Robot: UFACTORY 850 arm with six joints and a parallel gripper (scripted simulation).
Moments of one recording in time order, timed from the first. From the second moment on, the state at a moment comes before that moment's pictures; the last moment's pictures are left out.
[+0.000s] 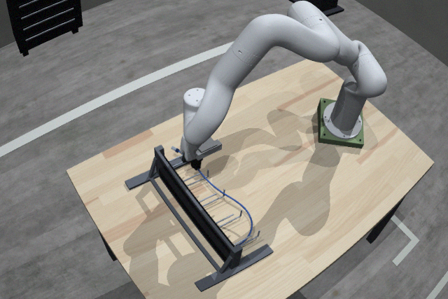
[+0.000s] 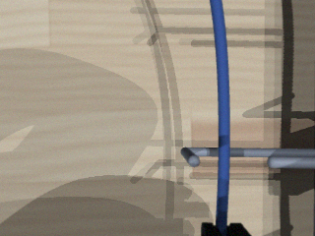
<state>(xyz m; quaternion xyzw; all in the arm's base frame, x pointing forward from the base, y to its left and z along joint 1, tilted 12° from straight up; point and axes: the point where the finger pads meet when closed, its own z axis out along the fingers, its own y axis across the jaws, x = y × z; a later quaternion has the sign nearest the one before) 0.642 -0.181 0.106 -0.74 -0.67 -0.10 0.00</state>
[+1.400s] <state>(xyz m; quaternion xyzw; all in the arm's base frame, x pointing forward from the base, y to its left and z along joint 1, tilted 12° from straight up) 0.679 -0.184 0.110 -0.74 -0.67 -0.10 0.00</state>
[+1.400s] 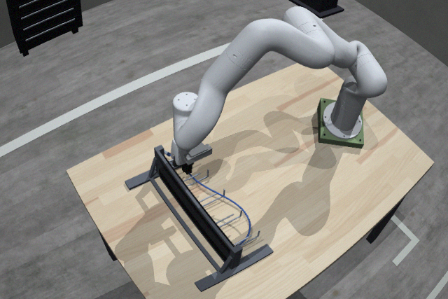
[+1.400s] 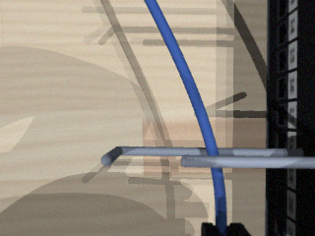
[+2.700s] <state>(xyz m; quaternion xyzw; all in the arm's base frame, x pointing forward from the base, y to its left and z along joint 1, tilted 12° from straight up) 0.681 -0.184 0.110 -0.74 -0.67 -0.10 0.00</state>
